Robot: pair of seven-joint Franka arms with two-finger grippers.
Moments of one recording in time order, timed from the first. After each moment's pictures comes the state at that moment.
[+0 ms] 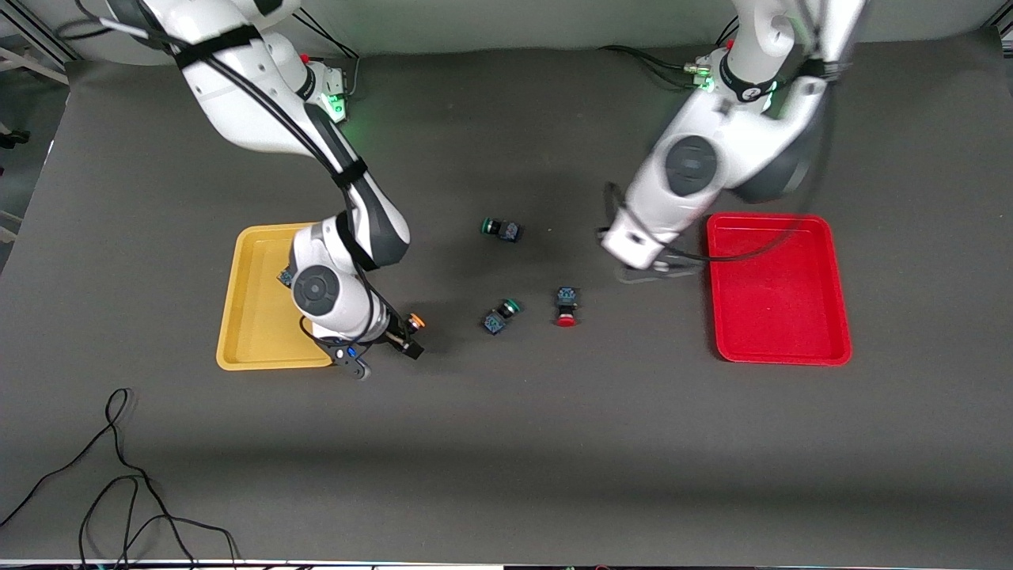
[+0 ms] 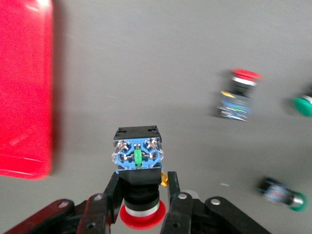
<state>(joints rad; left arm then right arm) -0.25 0.13 -0.22 -2.06 -0.08 2.04 -0.58 0.48 0.66 -0.08 -1.79 0.20 2.42 0.98</state>
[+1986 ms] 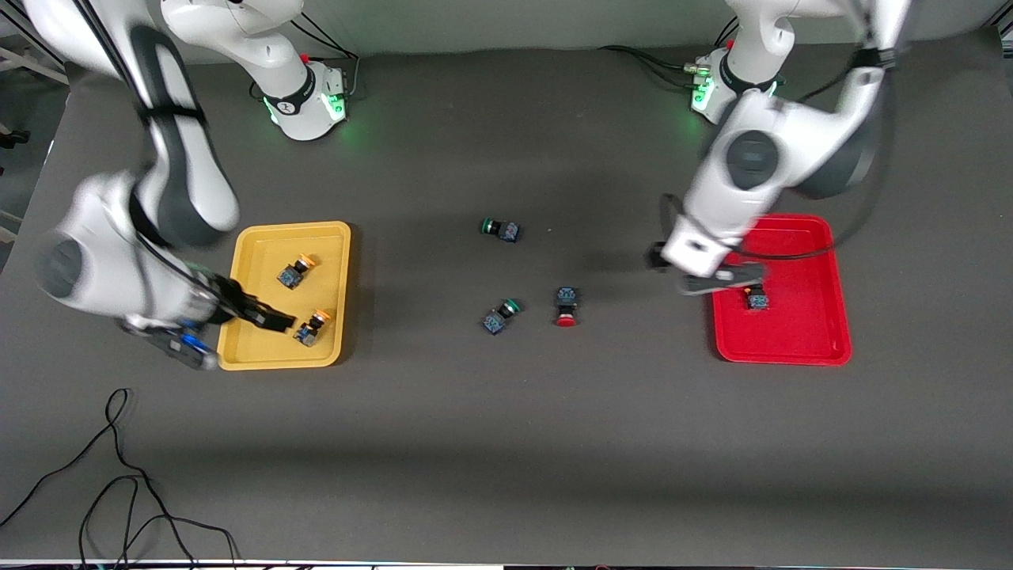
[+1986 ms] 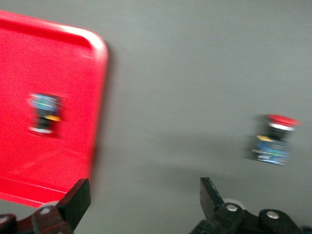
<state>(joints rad) -0.23 0.16 -0.29 -2.06 0.09 2.16 -0.76 0.31 0.19 -0.23 -1.82 0.24 1.92 0.45</state>
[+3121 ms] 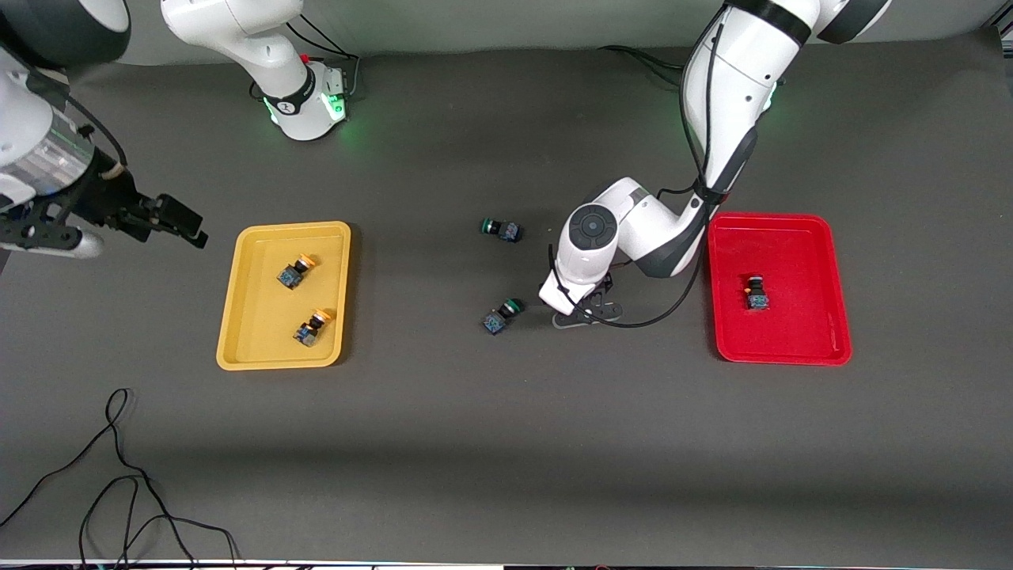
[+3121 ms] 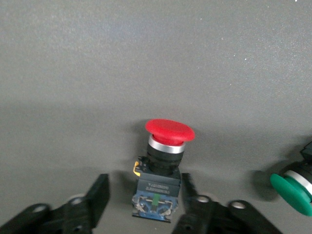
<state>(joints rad) -0.42 0.64 -0.28 -1.82 0.21 2.44 -1.00 0.31 -0.09 -0.21 -1.81 0.03 1.77 0.27</state>
